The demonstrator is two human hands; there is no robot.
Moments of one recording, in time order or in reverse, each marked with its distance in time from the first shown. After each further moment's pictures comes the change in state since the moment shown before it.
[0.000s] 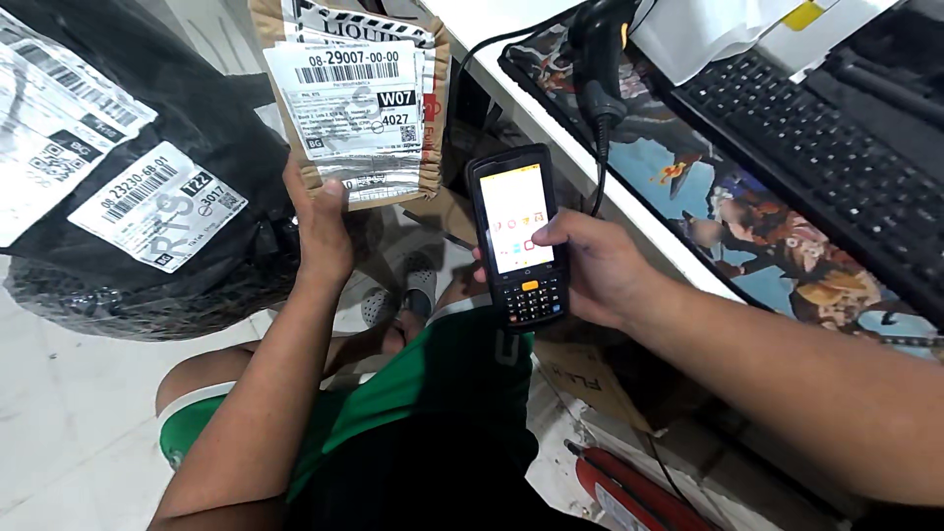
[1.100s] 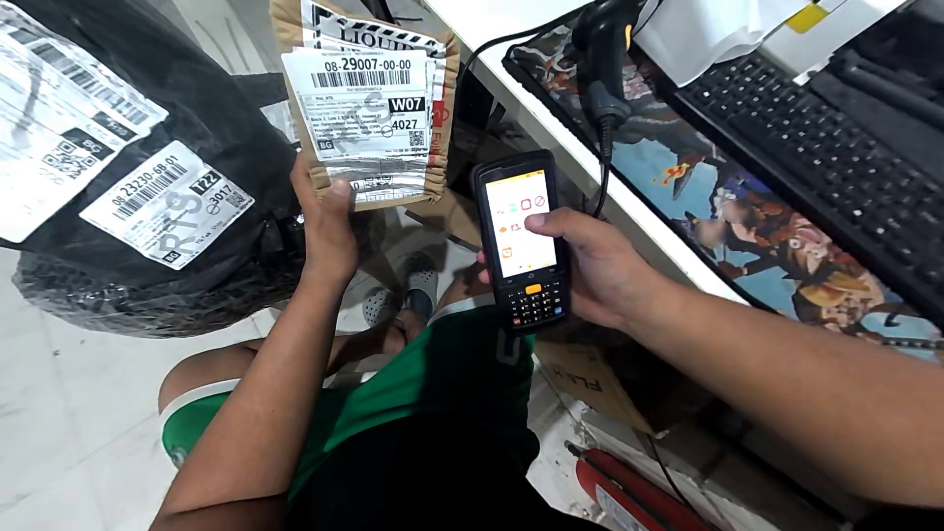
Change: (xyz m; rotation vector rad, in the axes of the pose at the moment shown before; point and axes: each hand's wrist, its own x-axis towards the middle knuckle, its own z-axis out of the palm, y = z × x) left_hand -0.003 0.001 0.000 0.018 0.006 -0.032; right_hand 0.000 0.000 0.005 -0.028 0.044 0.005
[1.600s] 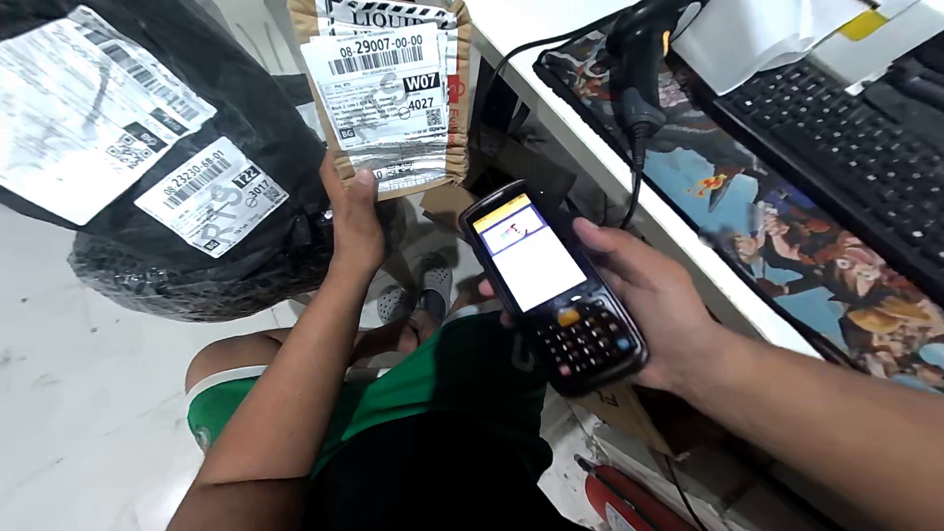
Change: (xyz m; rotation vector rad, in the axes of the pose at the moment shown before) left_hand 0.005 -0.003 0.004 0.024 0.062 0.019; right_hand -0.027 0.004 0.014 0.204 -0.218 0.116
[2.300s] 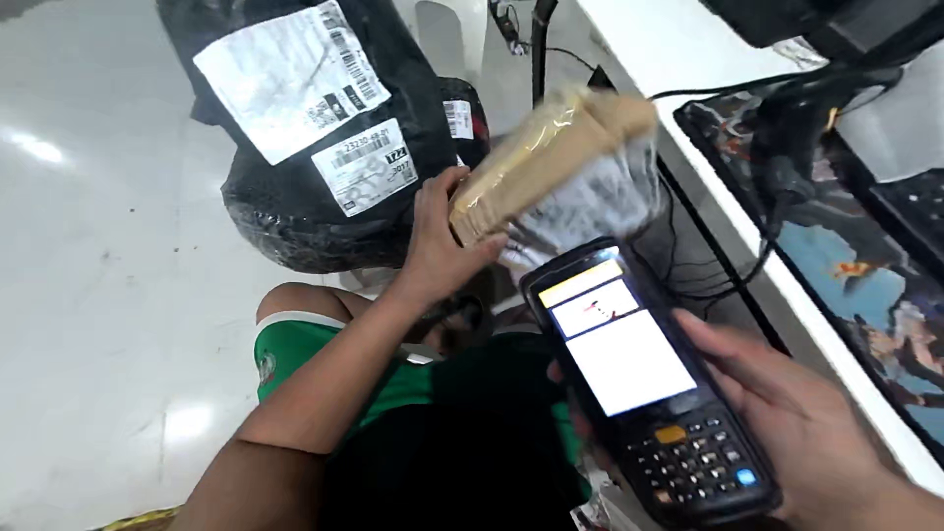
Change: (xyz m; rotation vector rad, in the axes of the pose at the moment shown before) left_hand -0.037 0.058 -0.048 0.444 -0.112 -0.062; right_hand -0.006 0.011 0.042 0.144 -0.312 0.236
